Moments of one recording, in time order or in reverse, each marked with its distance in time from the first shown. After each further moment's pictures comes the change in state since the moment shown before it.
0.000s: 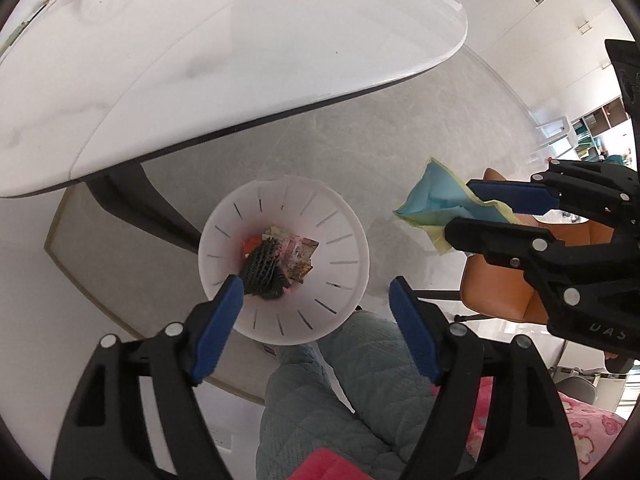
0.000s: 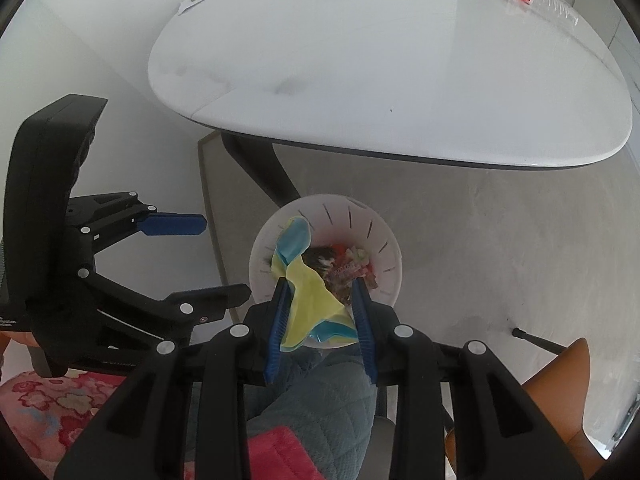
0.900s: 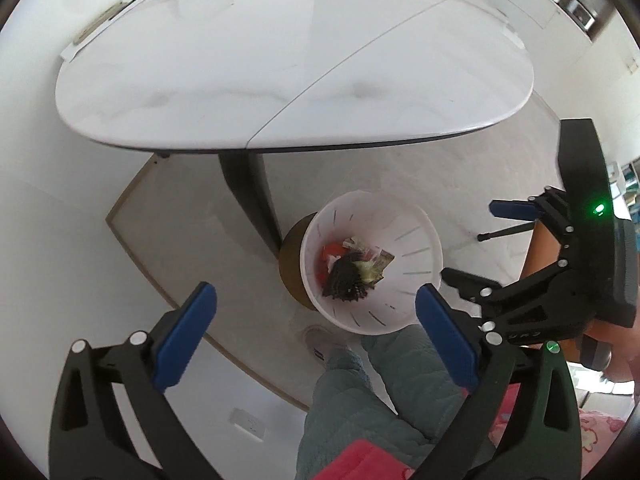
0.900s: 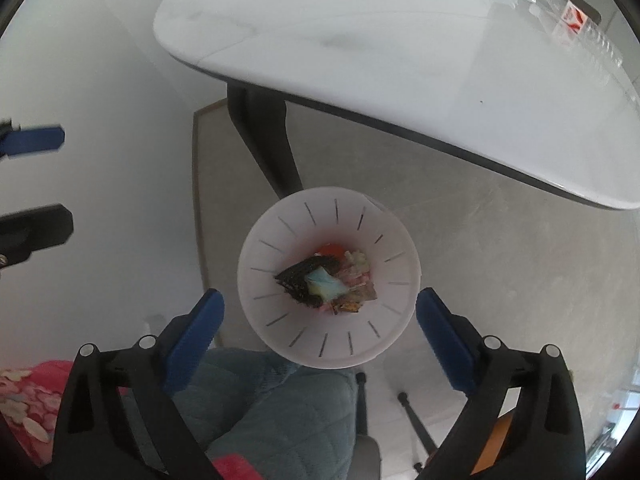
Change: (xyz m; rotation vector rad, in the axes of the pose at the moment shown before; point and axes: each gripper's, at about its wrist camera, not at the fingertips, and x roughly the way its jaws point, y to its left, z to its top) left arm -0.072 0.057 -0.037 -0.154 -0.089 0.208; right arm 0.052 0.037 0.011 -0.100 0.036 -0.069
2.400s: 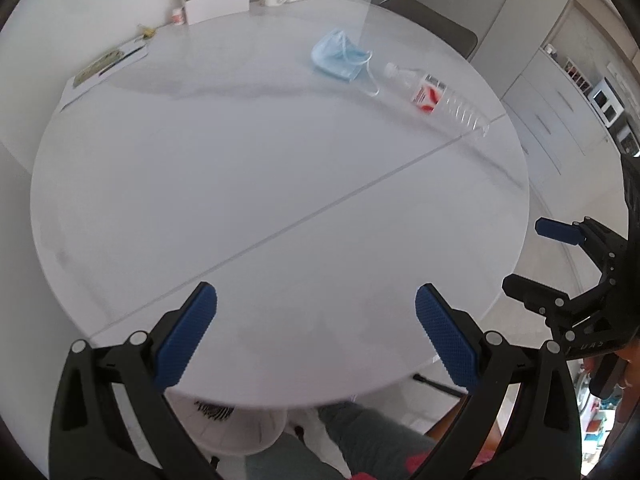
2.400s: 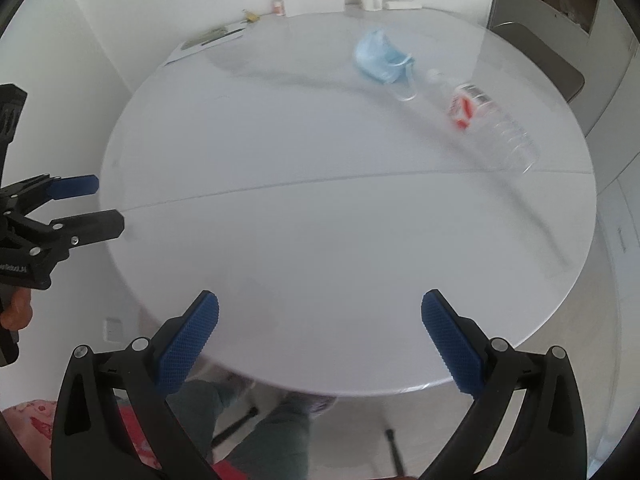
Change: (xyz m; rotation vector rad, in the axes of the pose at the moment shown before) left arm -0.005 -0.185 0.281 -0.332 -0.186 0.045; right arm -0.152 -0.347 0.178 -0.200 -0.166 0.046
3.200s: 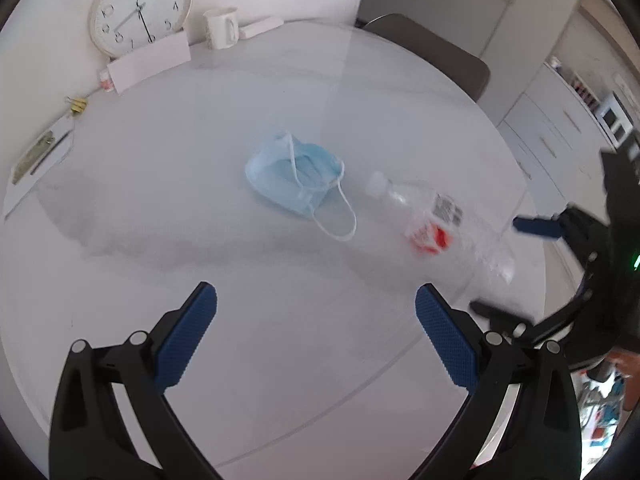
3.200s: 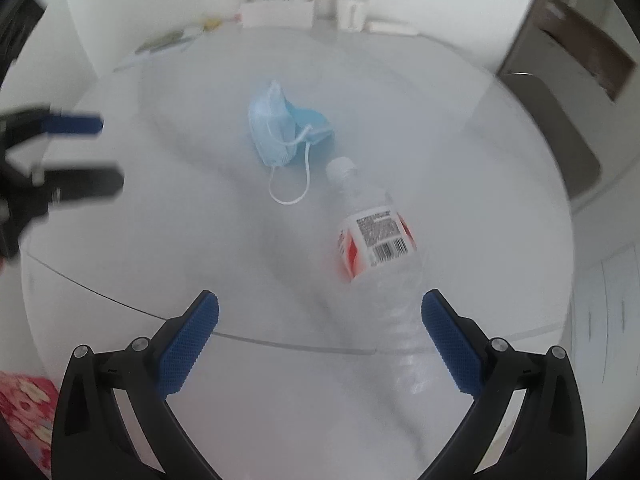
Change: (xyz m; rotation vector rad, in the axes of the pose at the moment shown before) left arm 0.123 -0.068 0.240 0.026 -0.032 -0.020; right arm 0.101 -0.155 0.187 -0.239 0.039 -0.051
